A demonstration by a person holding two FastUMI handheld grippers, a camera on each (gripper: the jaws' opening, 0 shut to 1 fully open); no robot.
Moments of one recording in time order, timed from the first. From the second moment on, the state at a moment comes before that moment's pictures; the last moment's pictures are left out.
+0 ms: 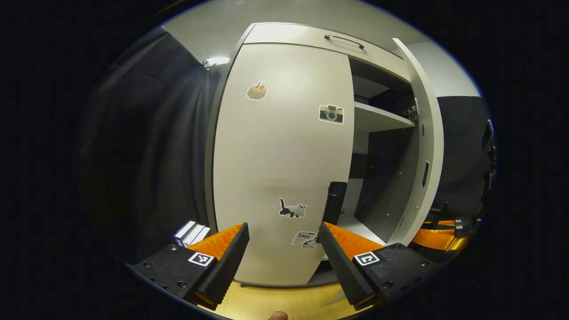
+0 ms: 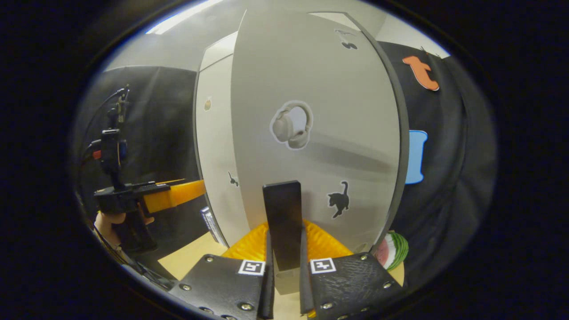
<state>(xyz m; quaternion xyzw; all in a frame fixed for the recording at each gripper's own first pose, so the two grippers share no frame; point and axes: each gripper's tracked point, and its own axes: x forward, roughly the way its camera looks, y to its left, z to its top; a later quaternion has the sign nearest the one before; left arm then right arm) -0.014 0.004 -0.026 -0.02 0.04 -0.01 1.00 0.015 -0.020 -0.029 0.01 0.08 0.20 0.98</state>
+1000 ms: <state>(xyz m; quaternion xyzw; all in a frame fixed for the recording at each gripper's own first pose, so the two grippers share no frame) -0.015 -0.022 -0.040 -0.01 0.06 -0.04 1.00 -0.003 -0.047 -0.025 0.05 0.09 0.15 0.98</state>
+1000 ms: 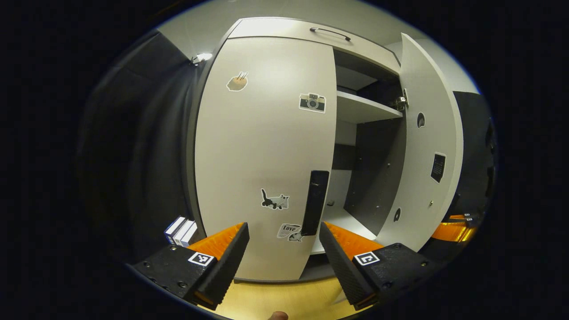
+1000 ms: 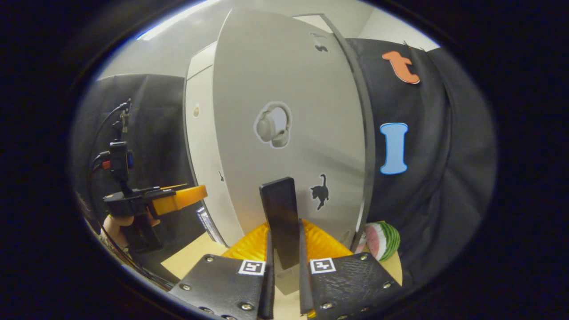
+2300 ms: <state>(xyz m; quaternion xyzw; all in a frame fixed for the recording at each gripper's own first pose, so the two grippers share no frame) -0.022 -0.090 -0.048 0.00 0.07 -0.10 0.99 -0.032 -0.165 -0.027 0.06 0.06 -0.04 1.00</state>
